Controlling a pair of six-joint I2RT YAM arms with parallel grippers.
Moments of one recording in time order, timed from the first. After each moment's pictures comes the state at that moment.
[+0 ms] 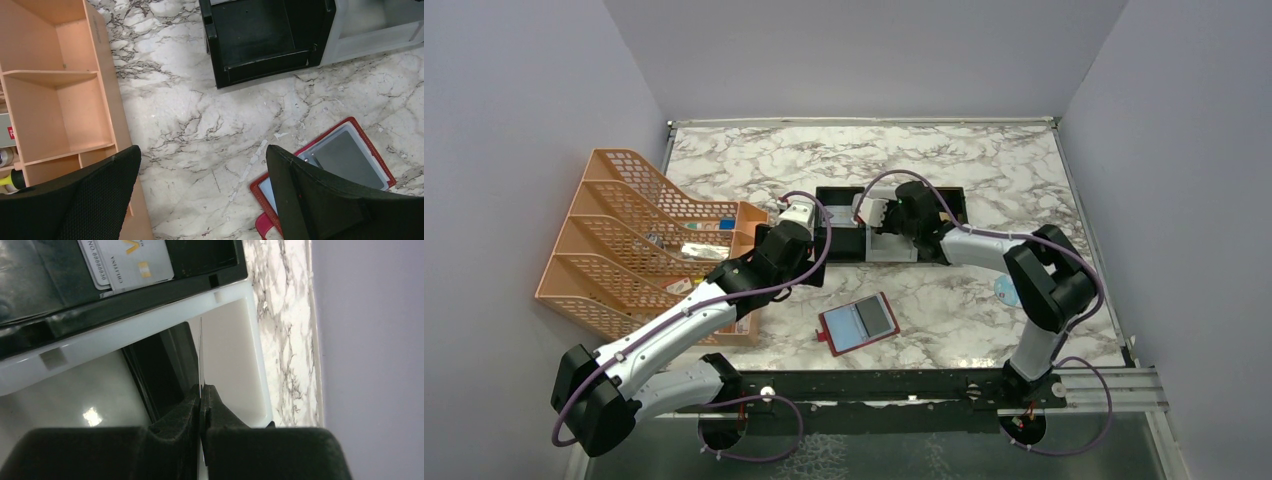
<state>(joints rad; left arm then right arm) -0.75 1.03 0.78 -0.51 -0.37 -0.37 0.61 1.78 0.96 0.27 0.04 -0.95</state>
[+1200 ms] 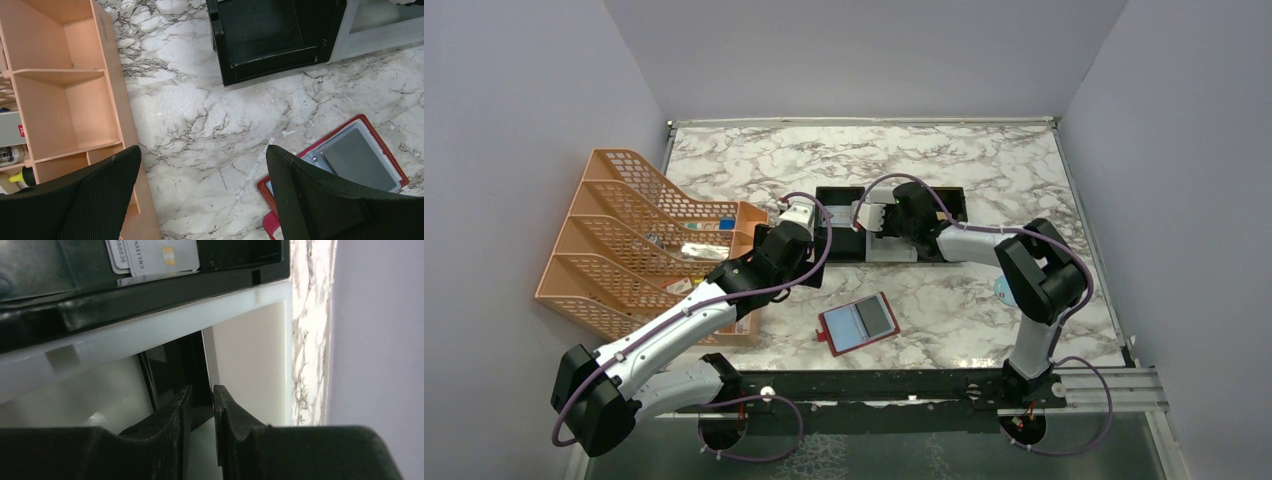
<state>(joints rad) -0.75 1.03 0.78 -0.52 -0.39 -0.35 0.60 1.84 0.99 0.26 0.00 -1.04</state>
